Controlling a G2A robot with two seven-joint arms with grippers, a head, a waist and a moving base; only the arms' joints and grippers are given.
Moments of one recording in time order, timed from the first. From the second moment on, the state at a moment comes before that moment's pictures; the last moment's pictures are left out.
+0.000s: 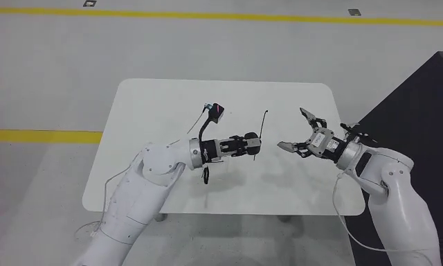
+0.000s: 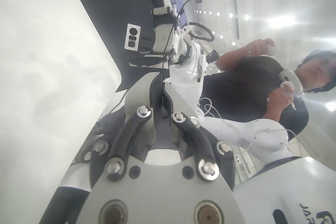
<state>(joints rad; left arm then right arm) 0.87 -1.33 -1.01 -1.45 -0.27 -0.12 -0.94 -1.29 -1.07 1.58 -1.80 1.81 0.85 -0.15</state>
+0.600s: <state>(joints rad) 0.84 -1.32 -1.00 -1.38 -0.36 -0.02 -1.07 -1.16 -1.01 1.38 -1.73 2.35 1.01 -0.53</state>
